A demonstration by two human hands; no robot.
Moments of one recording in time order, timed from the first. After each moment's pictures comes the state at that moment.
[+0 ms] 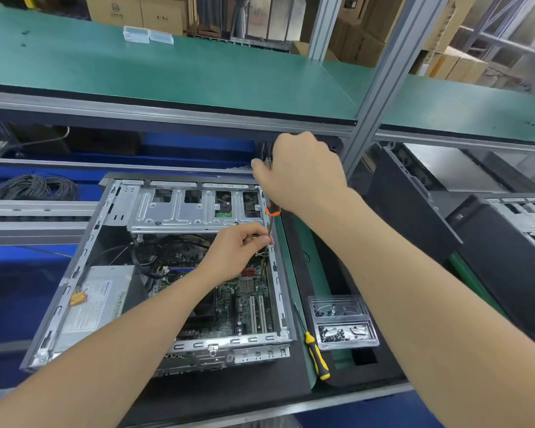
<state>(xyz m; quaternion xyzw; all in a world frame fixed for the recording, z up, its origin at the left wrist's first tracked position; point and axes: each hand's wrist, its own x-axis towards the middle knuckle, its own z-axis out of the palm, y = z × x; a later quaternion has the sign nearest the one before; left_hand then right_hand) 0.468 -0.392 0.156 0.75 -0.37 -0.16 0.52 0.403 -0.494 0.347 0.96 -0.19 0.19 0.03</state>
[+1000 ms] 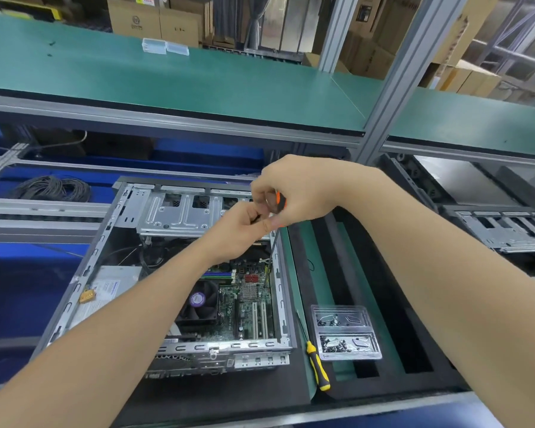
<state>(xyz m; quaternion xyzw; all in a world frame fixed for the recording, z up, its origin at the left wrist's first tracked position) 0.473 -0.387 0.229 0.67 -0.44 -0.20 0.57 0.407 -0.513 0.385 0.98 0.10 -0.17 0.03</state>
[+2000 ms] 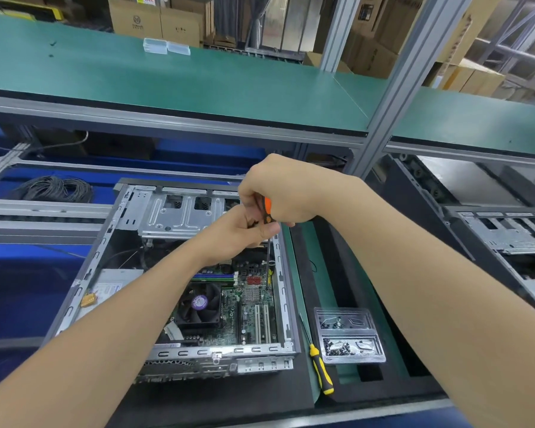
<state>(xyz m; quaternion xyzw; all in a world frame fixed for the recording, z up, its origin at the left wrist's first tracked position) 0.483 -0.376 0.232 0.64 -0.45 -0.27 0.55 0.420 -0.491 0.374 0.99 0.09 -0.14 0.03</state>
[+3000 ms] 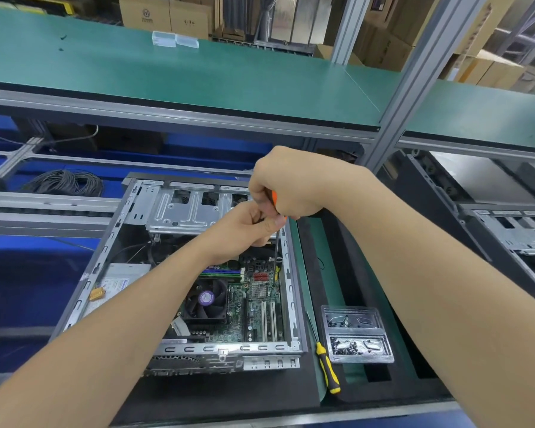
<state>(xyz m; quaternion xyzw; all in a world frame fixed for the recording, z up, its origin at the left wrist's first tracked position) 0.480 -0.376 0.230 0.62 -0.42 -0.31 0.59 0.424 -0.484 0.380 0.98 0.07 -0.16 0.09</state>
